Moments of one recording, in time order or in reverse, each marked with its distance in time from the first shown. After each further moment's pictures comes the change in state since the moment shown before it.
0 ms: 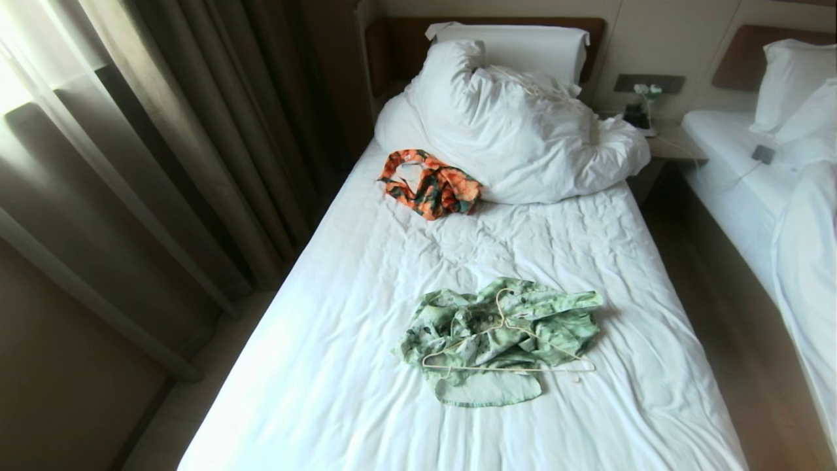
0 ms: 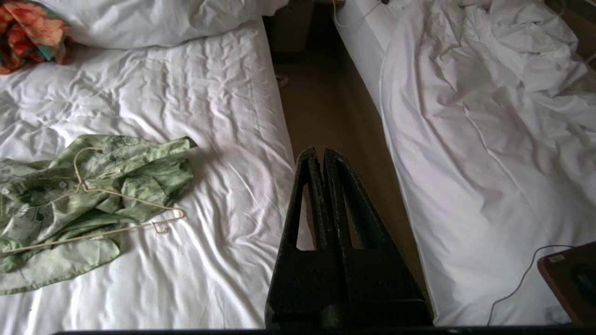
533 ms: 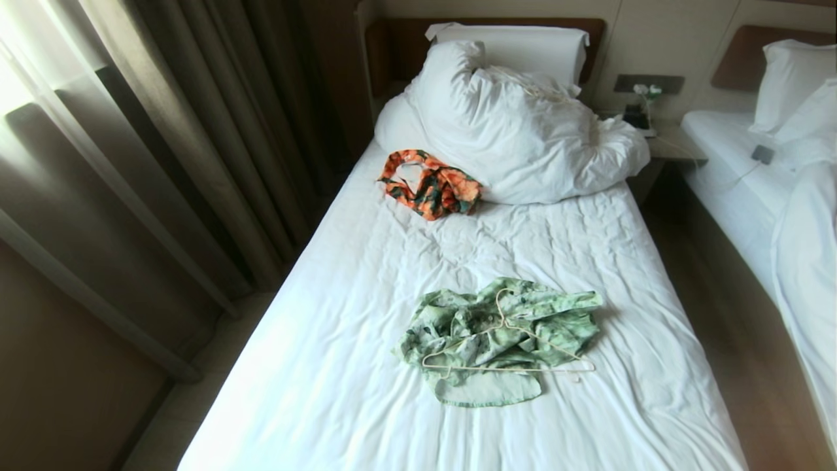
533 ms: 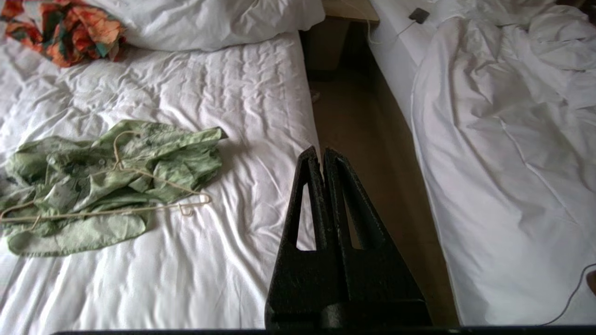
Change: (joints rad) left arm -0.001 -0.197 0.150 -0.010 0.050 0.106; right arm -0.071 -0.323 0.177 0.054 0.184 -0.022
